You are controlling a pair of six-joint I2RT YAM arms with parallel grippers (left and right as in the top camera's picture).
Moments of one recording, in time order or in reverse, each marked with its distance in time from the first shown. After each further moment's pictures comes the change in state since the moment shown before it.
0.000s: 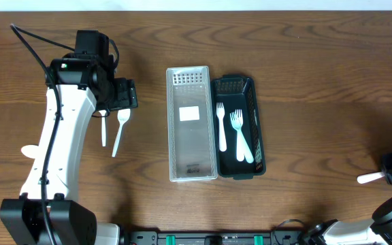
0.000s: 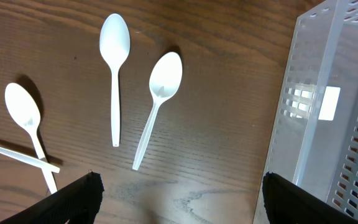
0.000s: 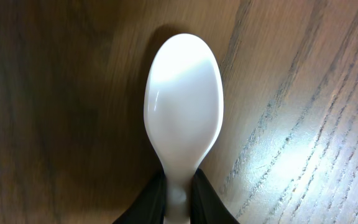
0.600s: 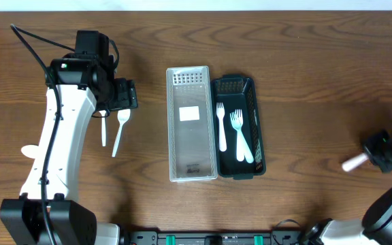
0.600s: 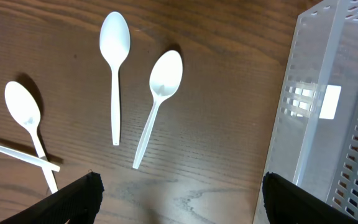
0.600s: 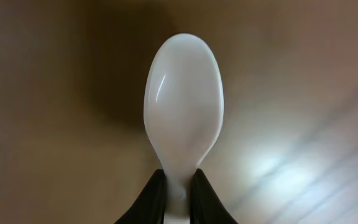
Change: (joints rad) left arm 0.000 0.000 0.000 -0.005 0.000 0.000; right arm 0.280 -0.068 0.106 -0.193 -0.049 -0.042
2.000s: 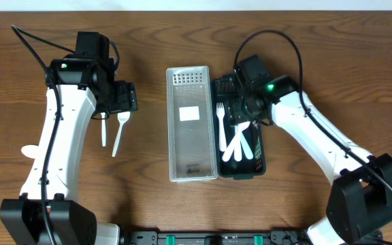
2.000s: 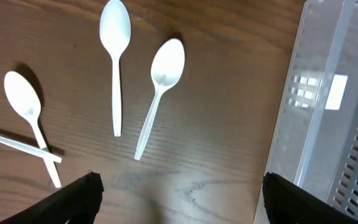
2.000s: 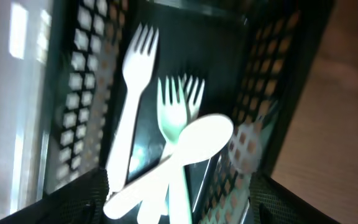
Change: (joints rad) left arm 0.000 0.000 0.000 -0.035 0.000 0.011; right arm 1.074 0.119 0.408 -0.244 0.017 -0.207
